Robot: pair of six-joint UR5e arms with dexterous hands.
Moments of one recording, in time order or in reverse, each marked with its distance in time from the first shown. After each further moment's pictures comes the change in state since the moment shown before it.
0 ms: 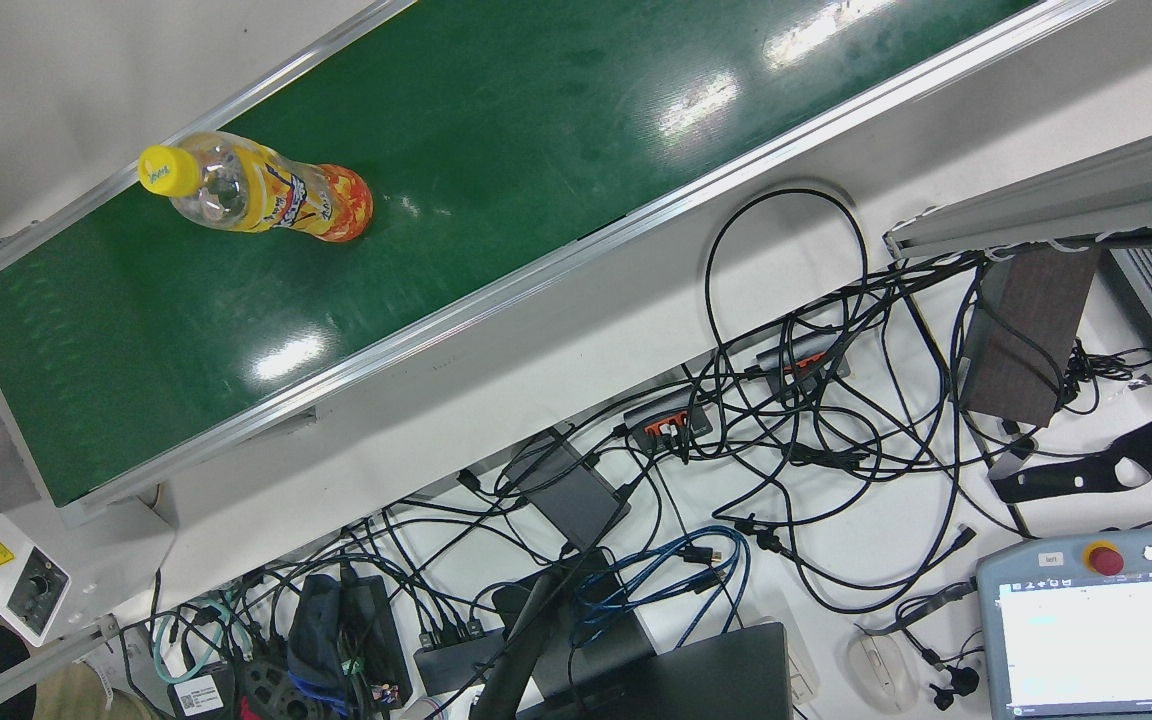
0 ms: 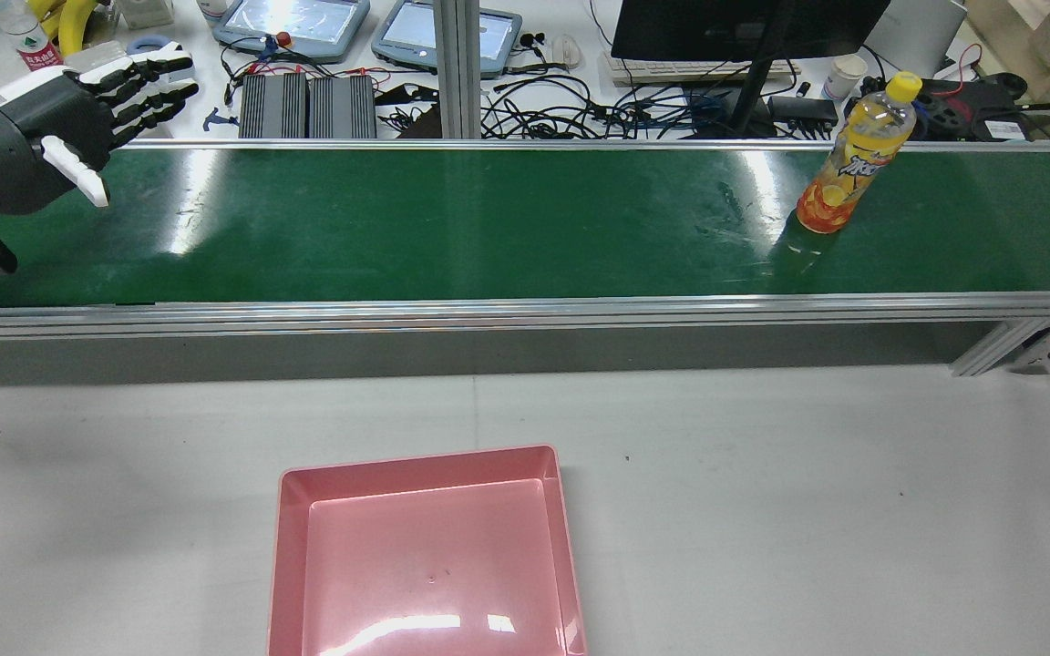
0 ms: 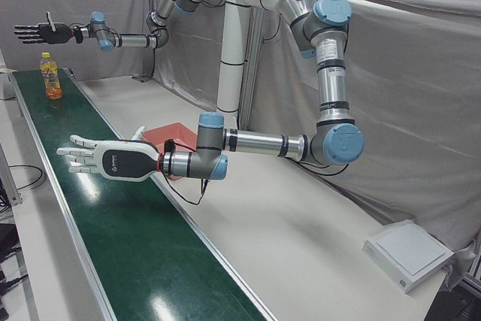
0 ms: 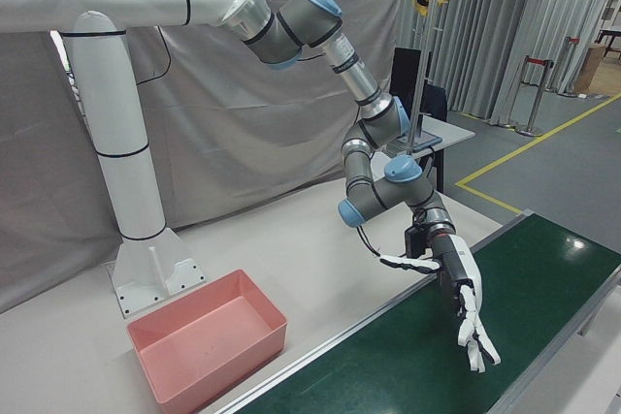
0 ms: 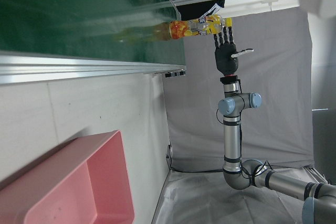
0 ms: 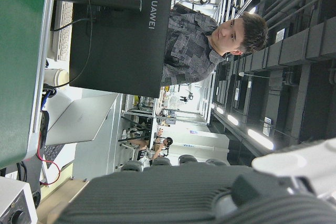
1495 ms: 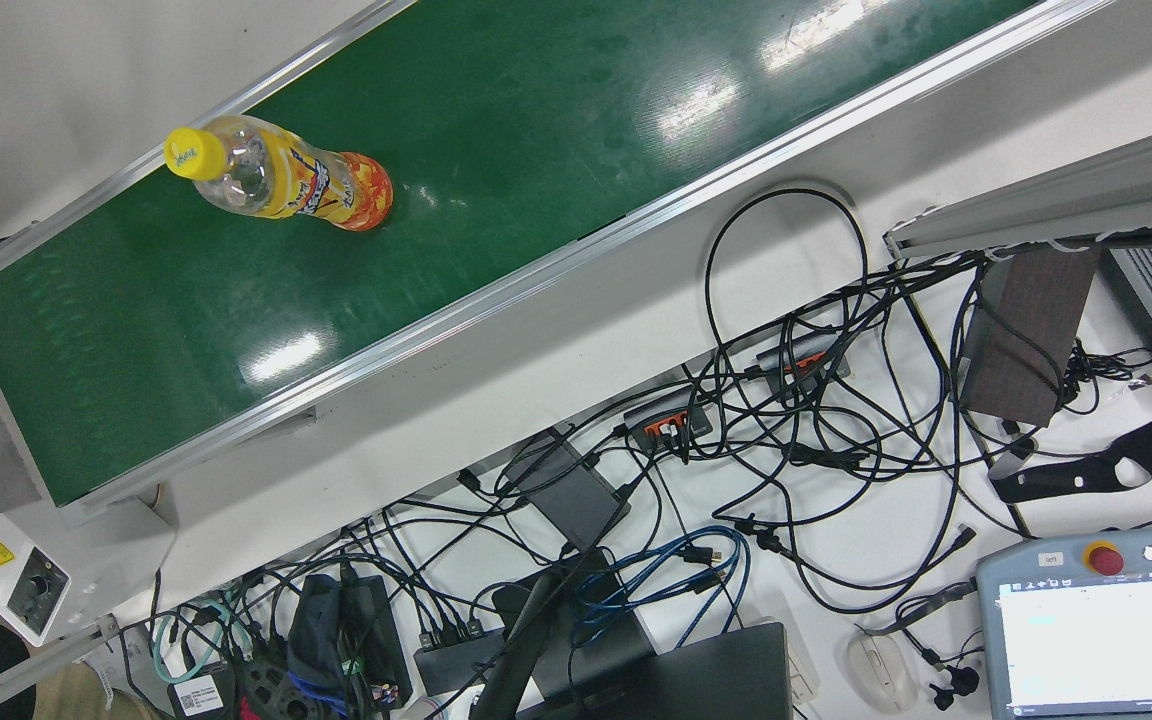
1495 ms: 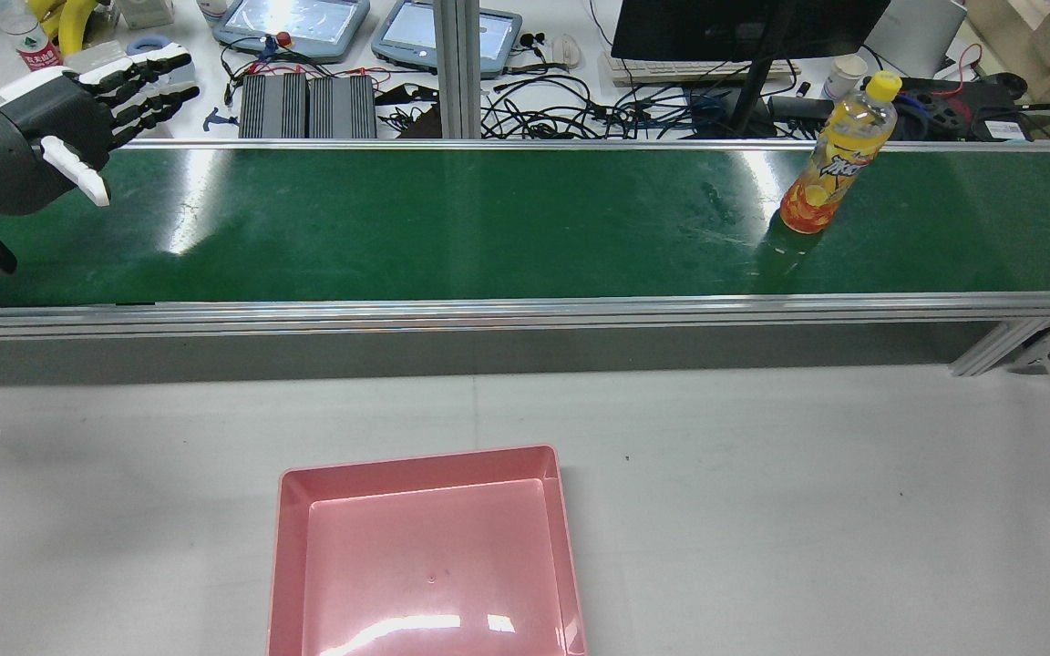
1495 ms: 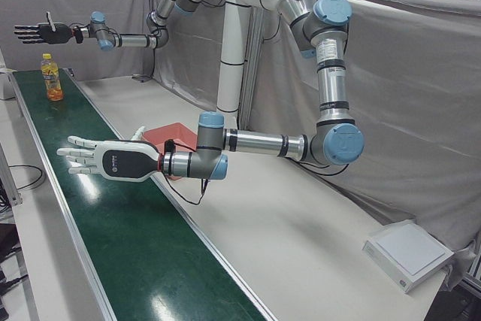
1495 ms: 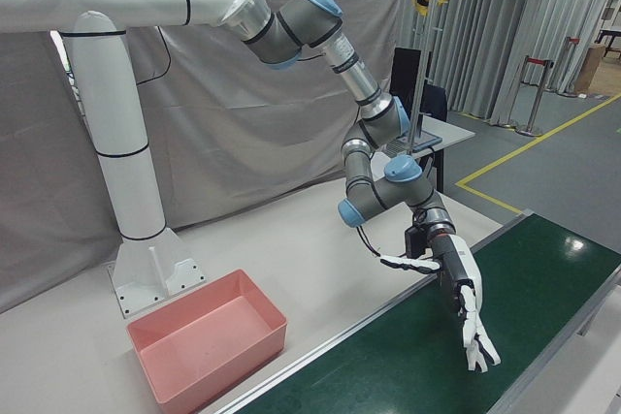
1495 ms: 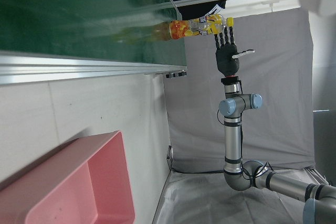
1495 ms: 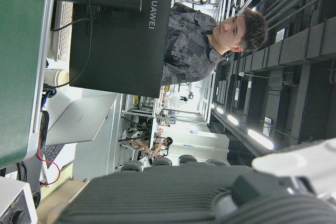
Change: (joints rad) left arm 0.000 0.000 -0.001 0.005 -0.001 0.001; right arm 0.000 0.000 0.000 0.000 0.000 0.000
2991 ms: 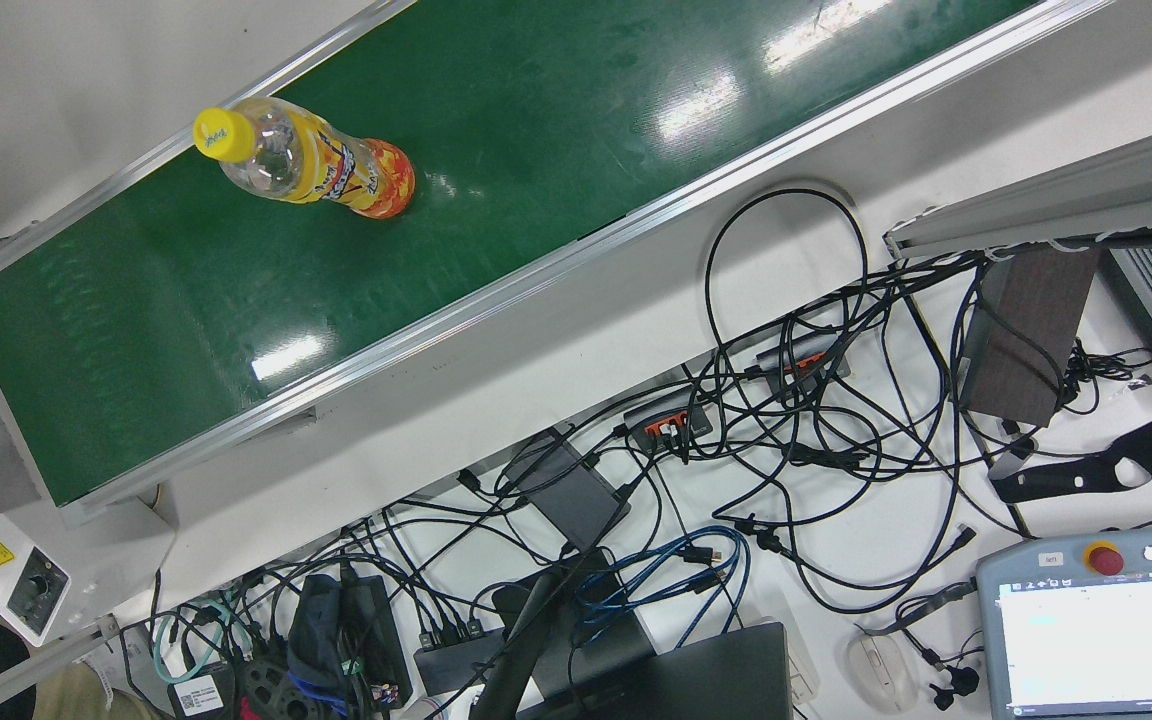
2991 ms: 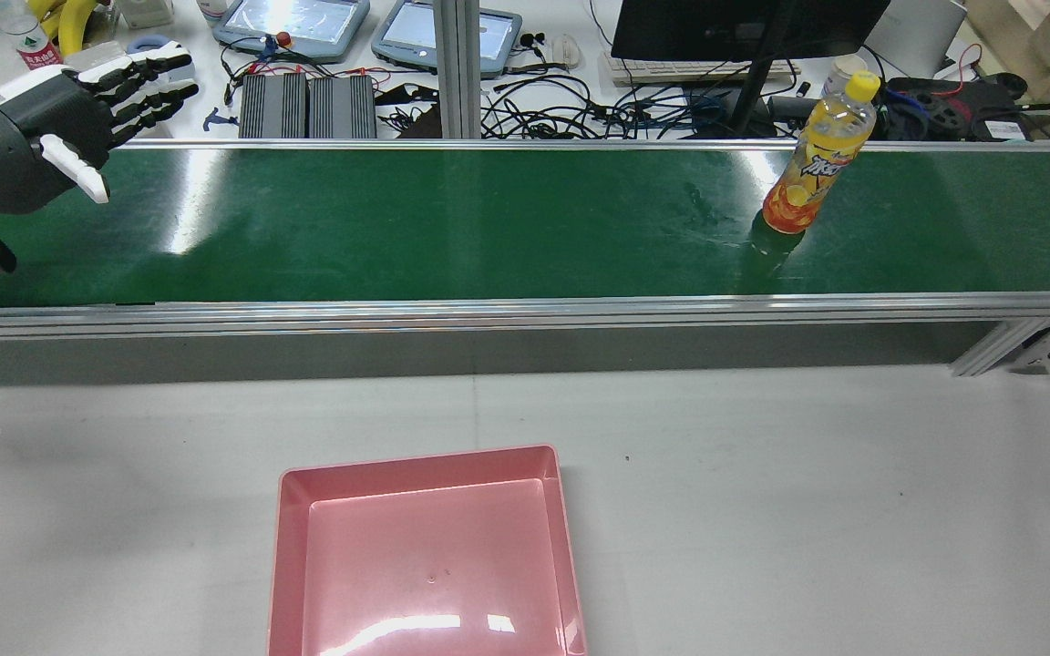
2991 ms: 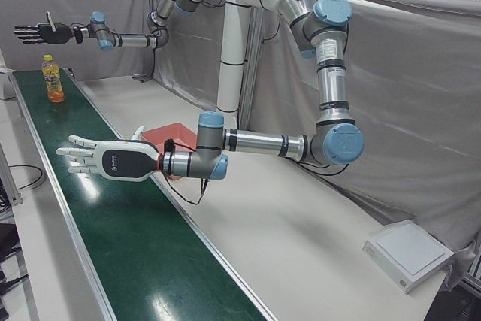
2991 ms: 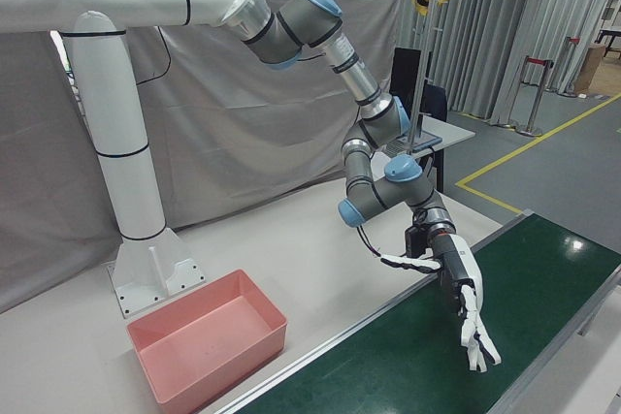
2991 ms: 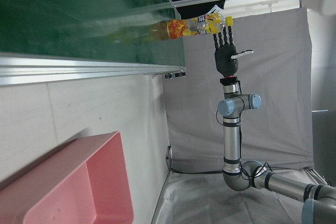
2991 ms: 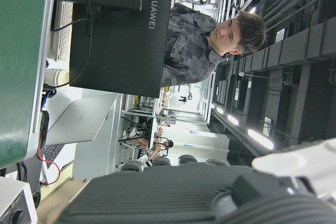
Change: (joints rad) left arm -0.001 -0.001 0.000 0.000 0.000 -0.003; right arm 0.000 0.000 0.000 0.000 0.000 0.000
